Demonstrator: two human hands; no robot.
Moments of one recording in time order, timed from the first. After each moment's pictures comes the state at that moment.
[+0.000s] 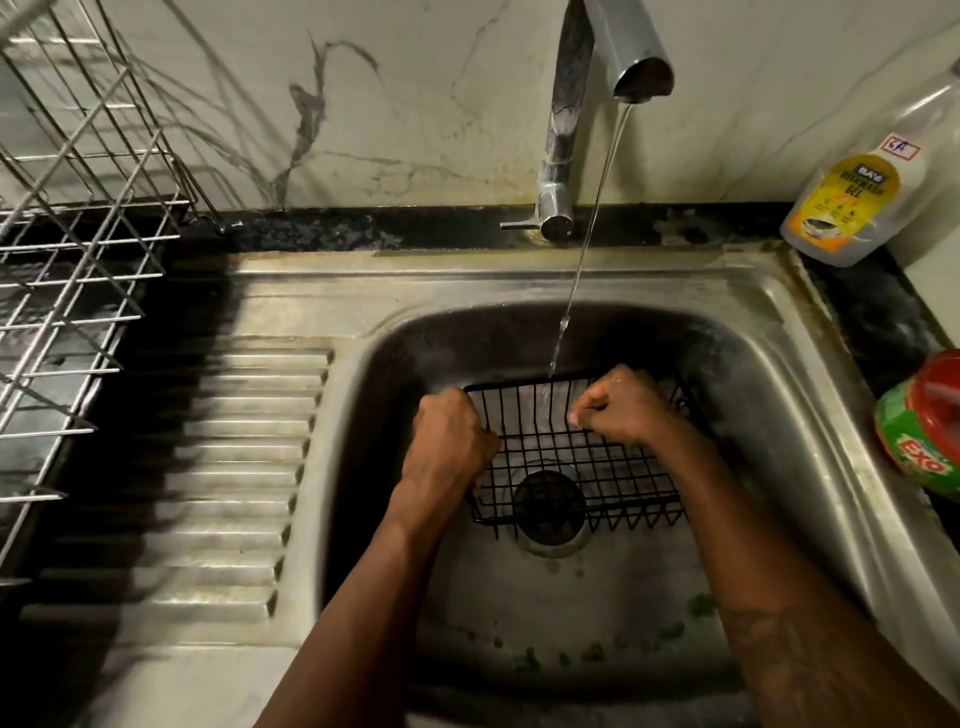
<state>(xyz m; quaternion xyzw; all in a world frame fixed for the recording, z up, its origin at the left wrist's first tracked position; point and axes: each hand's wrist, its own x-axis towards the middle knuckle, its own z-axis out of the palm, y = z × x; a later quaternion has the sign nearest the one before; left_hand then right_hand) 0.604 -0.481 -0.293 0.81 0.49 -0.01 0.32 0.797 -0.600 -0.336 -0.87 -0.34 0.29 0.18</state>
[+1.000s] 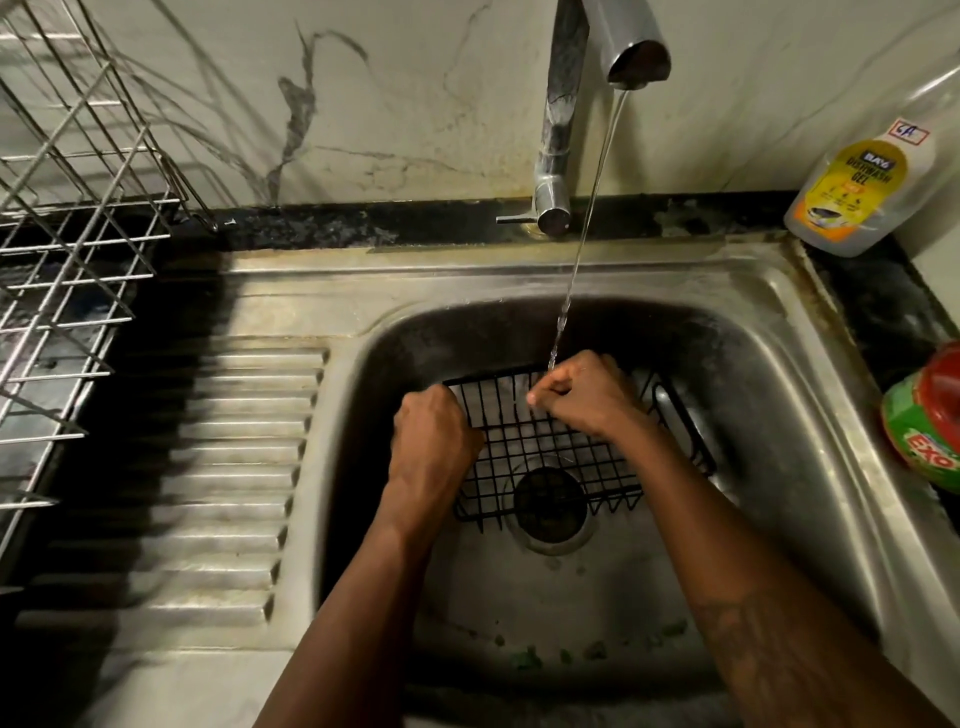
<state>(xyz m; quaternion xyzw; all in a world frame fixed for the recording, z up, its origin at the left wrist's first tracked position) 0.596 -0.480 -0.288 0.82 0.51 0.03 0.25 0.775 -0.568 -0.338 -0.85 -0.35 0.29 0.27</state>
